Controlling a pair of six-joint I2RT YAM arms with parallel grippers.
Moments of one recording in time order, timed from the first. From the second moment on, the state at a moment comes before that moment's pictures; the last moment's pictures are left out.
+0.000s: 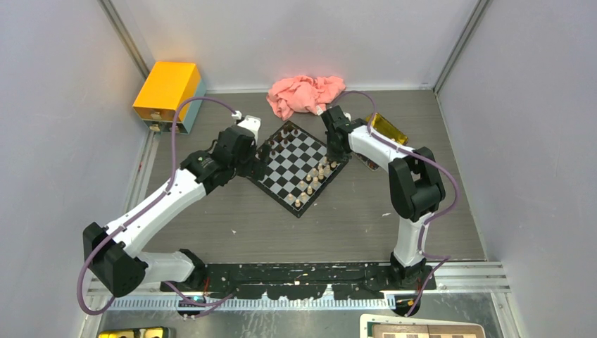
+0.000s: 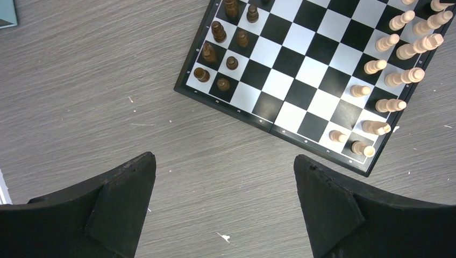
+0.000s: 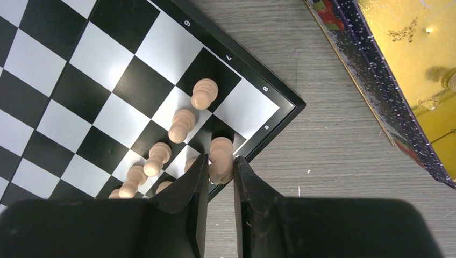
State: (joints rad) left arm -0.66 1.25 1.16 -0.68 -0.34 -0.21; right arm 0.46 1.90 1.42 -0.65 0.18 0.44
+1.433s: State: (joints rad) left arm -0.66 1.27 1.16 -0.67 -0.34 -0.21; right arm 0.45 1.93 1.47 -0.66 0.16 0.42
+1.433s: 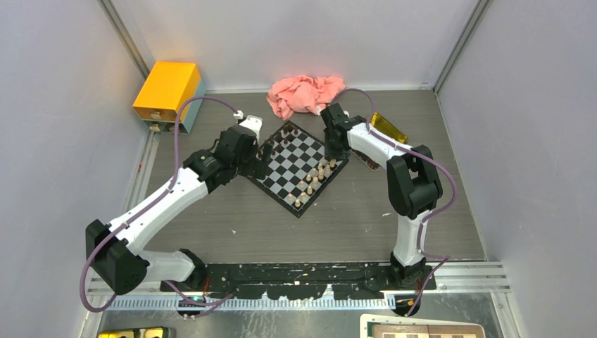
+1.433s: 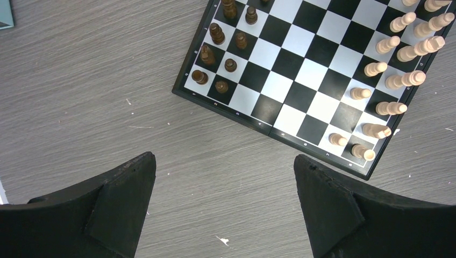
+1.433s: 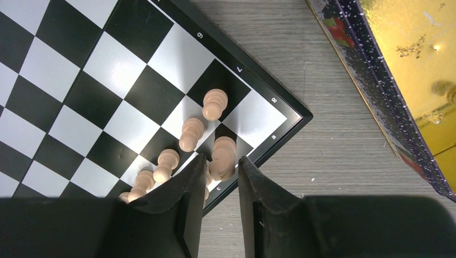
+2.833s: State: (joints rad) left arm -0.66 1.27 1.17 -0.67 -0.34 -0.22; right arm 0.44 1.93 1.50 -0.70 0.15 0.42
